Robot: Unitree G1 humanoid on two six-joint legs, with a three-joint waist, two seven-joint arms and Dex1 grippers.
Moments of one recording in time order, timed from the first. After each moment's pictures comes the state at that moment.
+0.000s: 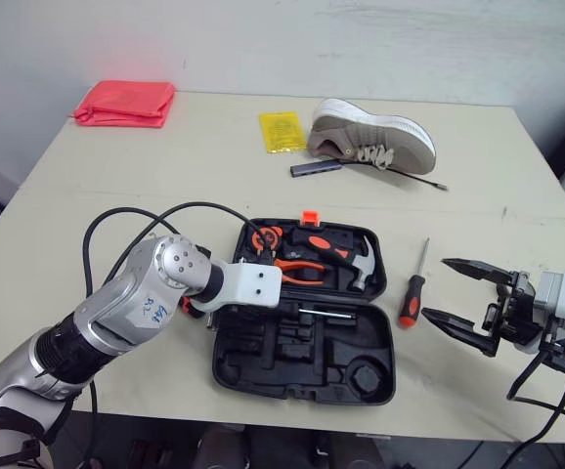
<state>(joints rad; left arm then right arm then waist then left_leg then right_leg) -0.72 0.82 -0.58 -0.46 0.09 0.77 -1.11 0.05 -0.72 -0.37 -0.07 0.63 -0.11 1.26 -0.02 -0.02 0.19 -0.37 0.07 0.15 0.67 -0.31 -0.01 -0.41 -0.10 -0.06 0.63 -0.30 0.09</state>
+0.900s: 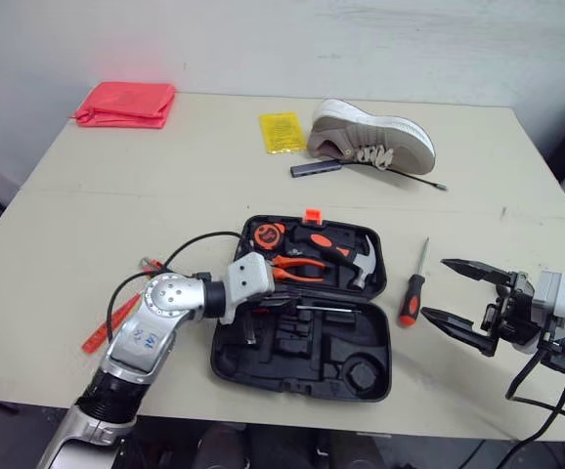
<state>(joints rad) -0.35 0.48 -0.24 -0.26 -0.15 0.36 -0.91 0.04 -0.70 -0.36 -0.05 0.62 -0.11 1.26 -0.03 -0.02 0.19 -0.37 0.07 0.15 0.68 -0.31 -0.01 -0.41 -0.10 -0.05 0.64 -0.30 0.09</state>
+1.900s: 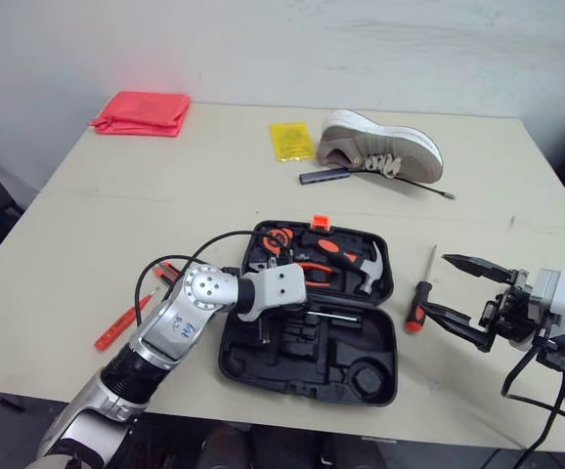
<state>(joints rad) -0.47 0.48 -0.44 -0.21 0.03 0.41 -0.87 0.04 -0.69 -0.36 -0.07 0.61 -0.11 1.20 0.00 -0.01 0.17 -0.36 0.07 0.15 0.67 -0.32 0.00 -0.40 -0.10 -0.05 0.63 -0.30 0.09</state>
